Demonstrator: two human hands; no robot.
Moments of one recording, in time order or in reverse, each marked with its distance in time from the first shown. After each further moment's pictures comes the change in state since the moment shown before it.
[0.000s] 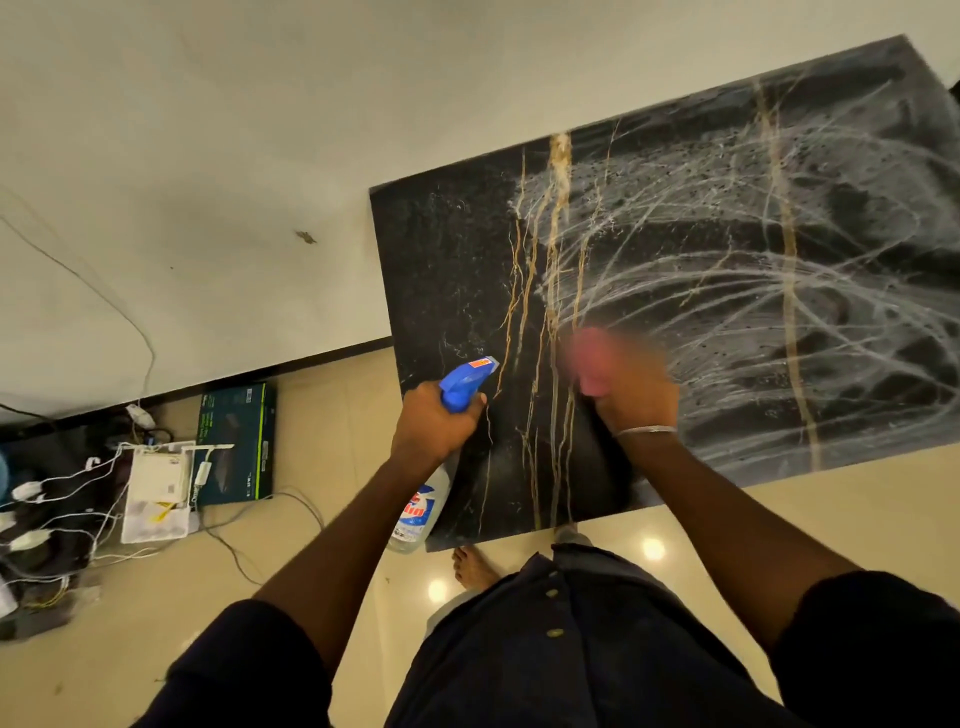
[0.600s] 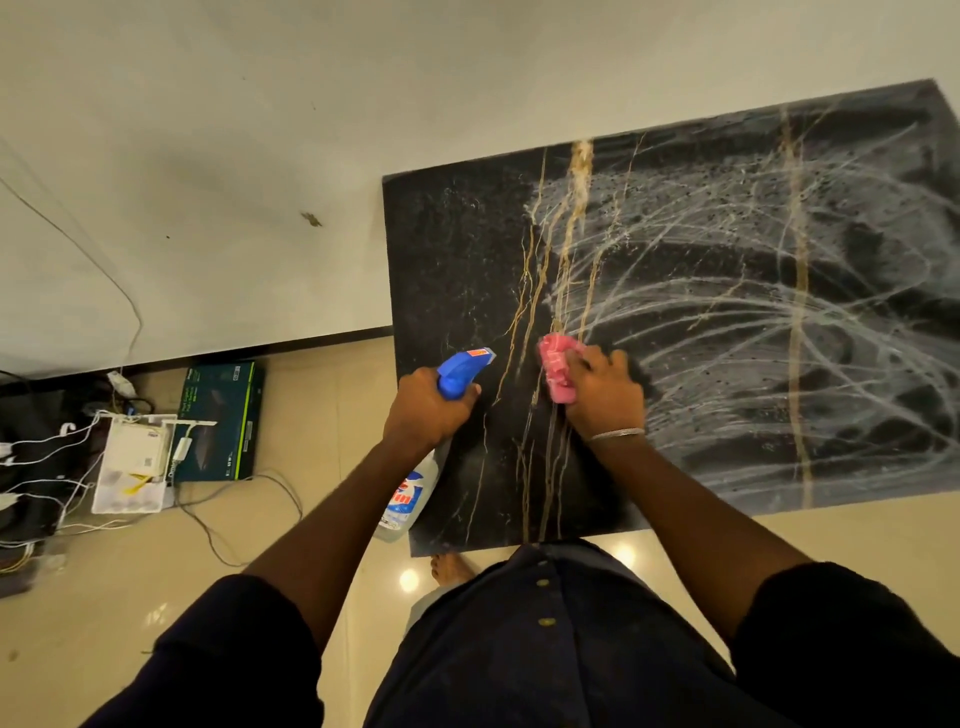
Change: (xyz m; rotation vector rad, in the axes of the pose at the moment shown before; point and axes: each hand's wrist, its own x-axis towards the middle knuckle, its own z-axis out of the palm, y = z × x) left_hand 0.024 0.003 -0.006 -0.001 0.010 -0.062; right_hand 0.026 -0.027 0.003 -0.042 -0.055 -0.159
